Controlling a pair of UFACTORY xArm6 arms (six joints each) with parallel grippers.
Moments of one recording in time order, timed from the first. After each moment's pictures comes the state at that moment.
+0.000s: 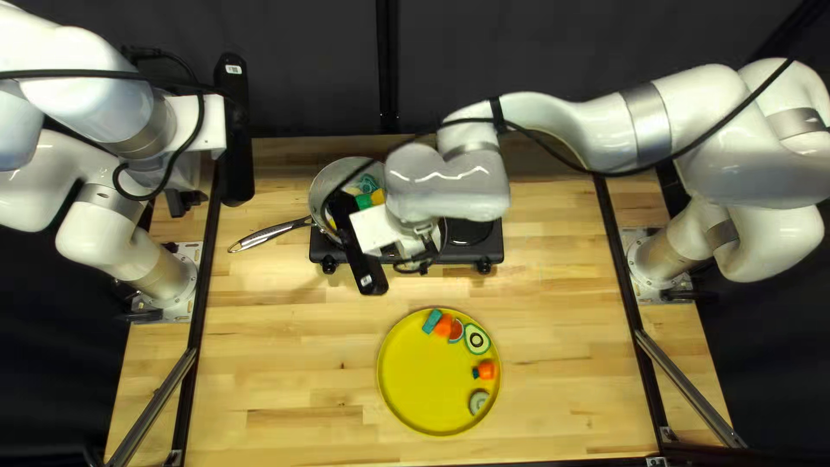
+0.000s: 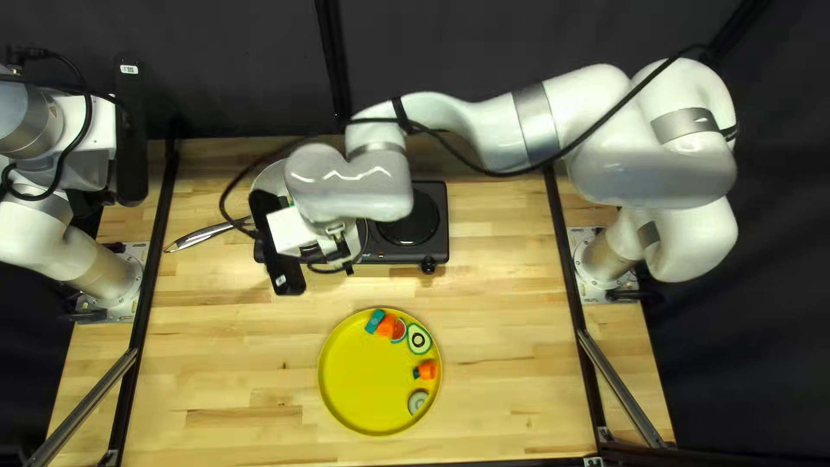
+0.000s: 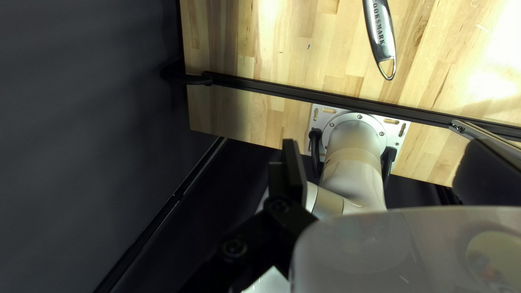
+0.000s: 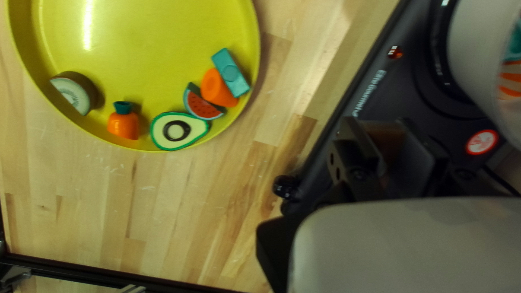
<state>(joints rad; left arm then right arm) -0.25 -0.73 -1.08 0.28 1.94 -0.24 0.02 0.32 -1.57 -0.02 1.24 -0.34</state>
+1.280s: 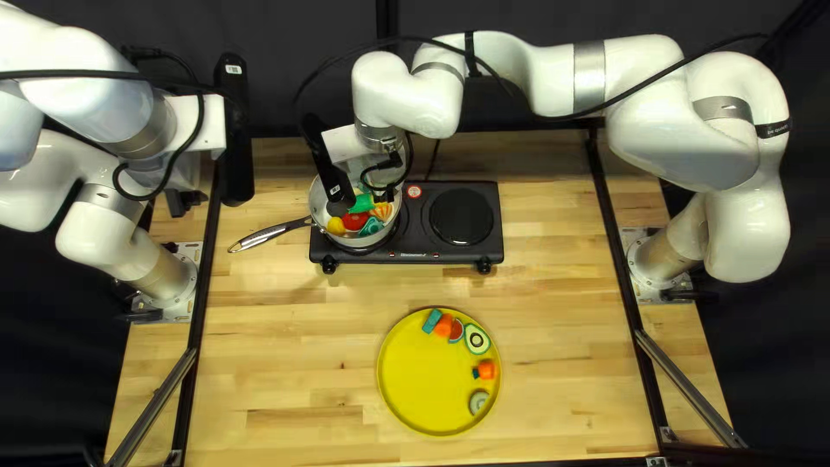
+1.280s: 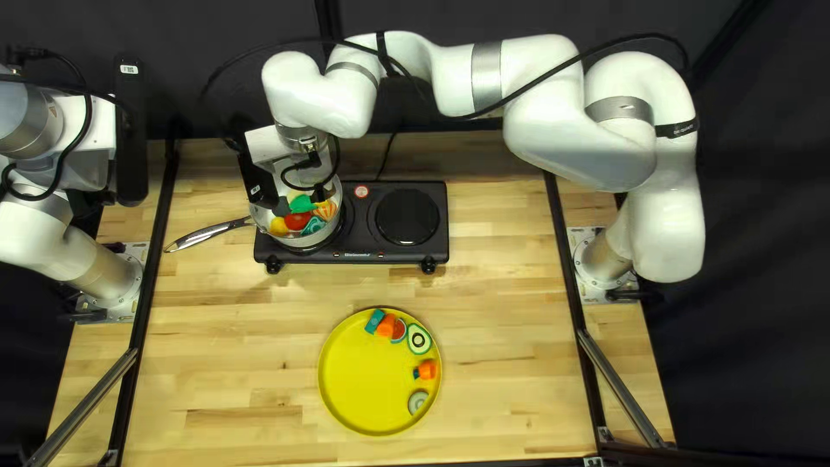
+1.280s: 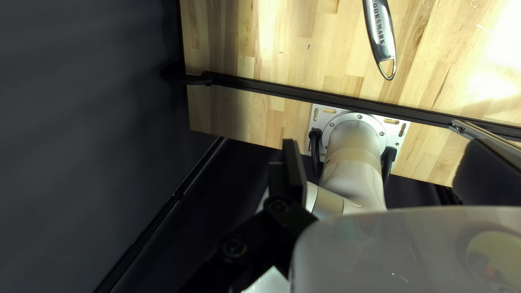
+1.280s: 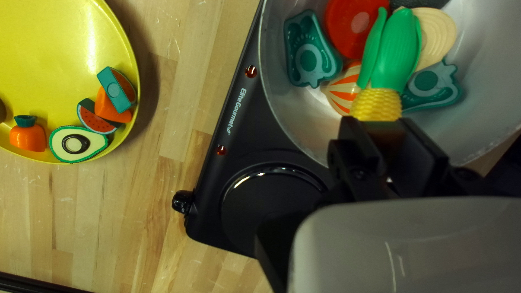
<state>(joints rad) -0.25 -0.73 -1.08 0.28 1.94 -0.24 -0.16 0.46 -1.71 0.06 1.22 -0.53</state>
